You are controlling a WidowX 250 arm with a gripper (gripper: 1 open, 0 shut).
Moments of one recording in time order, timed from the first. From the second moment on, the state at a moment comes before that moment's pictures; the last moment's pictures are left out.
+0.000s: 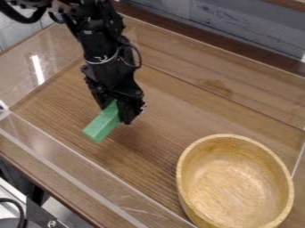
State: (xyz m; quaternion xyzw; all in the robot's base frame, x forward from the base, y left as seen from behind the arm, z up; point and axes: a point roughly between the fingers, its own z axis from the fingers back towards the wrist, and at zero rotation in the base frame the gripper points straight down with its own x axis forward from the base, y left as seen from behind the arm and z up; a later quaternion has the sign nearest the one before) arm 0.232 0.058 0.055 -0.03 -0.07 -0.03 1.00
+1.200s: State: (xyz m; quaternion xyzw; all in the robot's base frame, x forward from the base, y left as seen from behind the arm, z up) arm 0.247 0.056 0.058 -0.03 -0.06 -0.02 1.00
